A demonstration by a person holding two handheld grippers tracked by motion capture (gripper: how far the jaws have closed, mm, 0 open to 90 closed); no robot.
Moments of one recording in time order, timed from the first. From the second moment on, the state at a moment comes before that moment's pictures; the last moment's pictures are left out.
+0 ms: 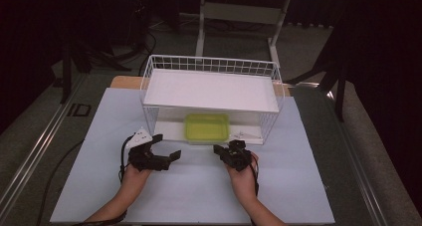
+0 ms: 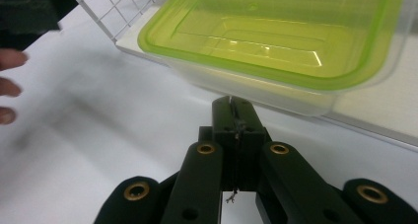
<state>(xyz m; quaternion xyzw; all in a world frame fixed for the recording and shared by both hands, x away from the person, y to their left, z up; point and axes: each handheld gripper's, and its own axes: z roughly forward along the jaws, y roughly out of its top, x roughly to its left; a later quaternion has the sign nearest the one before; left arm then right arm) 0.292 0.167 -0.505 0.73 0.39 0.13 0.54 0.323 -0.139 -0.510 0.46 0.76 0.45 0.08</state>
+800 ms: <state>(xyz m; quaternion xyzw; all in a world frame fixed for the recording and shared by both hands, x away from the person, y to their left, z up) 0.266 0.188 -0.517 0.74 0.39 0.17 0.52 0.353 -0.107 -0.522 0.48 0.75 0.44 0.09</state>
